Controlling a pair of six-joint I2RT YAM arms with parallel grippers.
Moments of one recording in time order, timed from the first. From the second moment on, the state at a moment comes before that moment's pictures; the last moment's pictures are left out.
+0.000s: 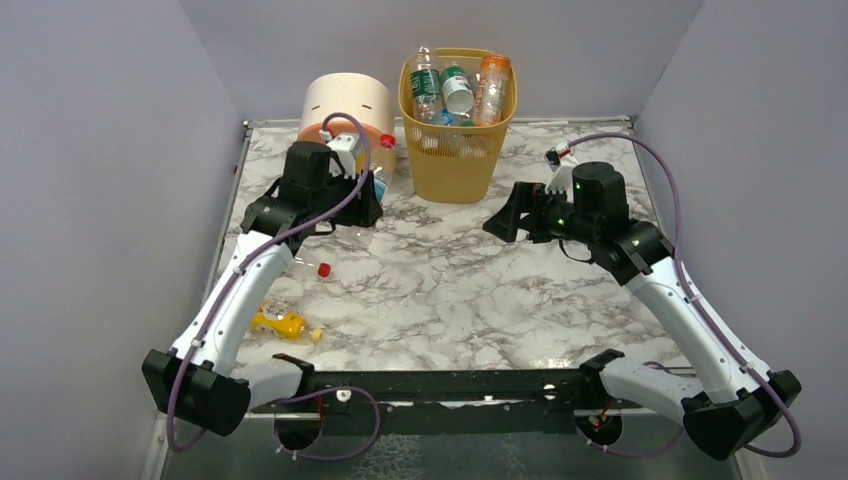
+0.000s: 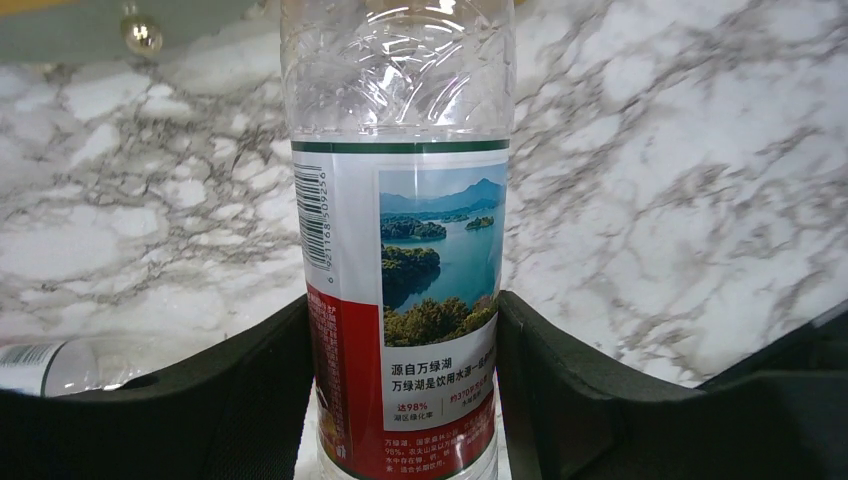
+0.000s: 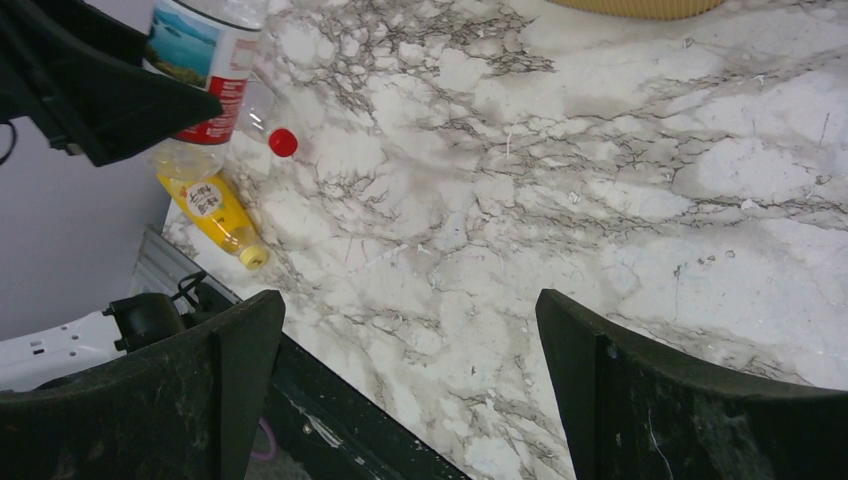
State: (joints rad) left arm -0.34 1.21 1.21 -0.72 0.19 -0.16; right arm 0.47 1.05 1.13 -0.58 -0.28 0.47
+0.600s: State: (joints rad) left arm -0.34 1.51 1.83 -0.50 0.41 -0.36; right arm 0.47 0.94 1.17 -0.68 -0.28 0.49
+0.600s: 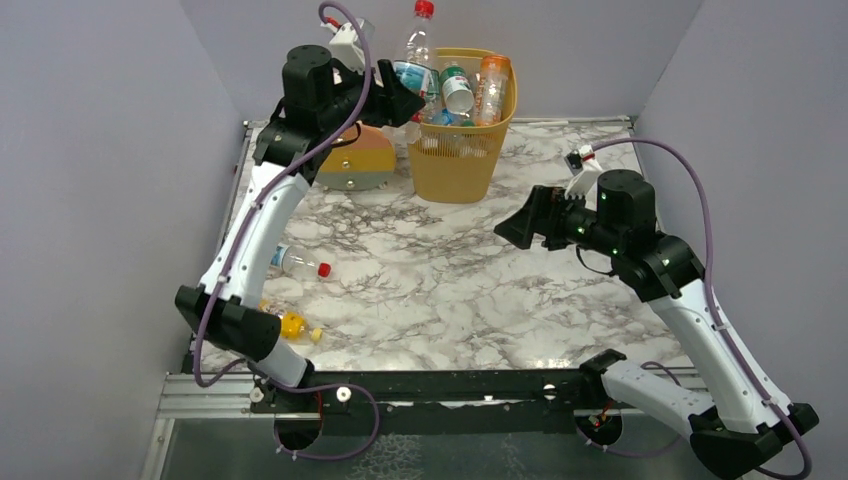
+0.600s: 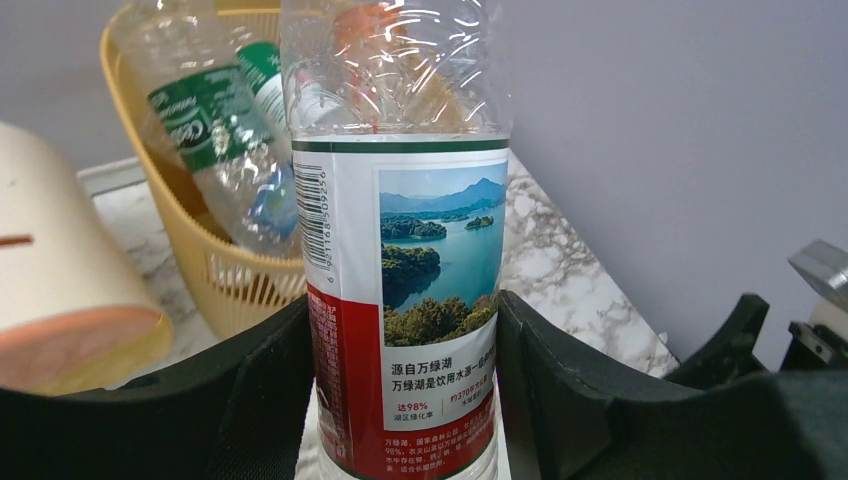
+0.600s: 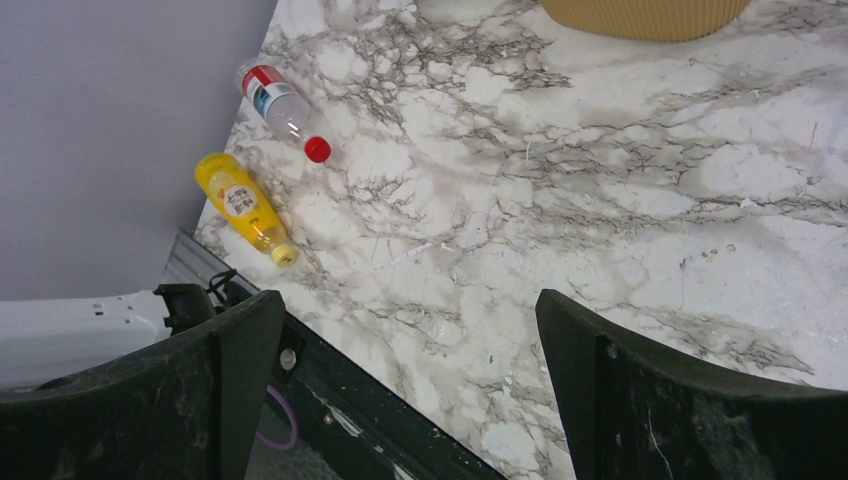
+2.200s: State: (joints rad) left arm -0.34 2.02 1.89 0.15 0.47 -0.44; right arm 0.47 0.92 1.09 -0.70 -0.25 0.51
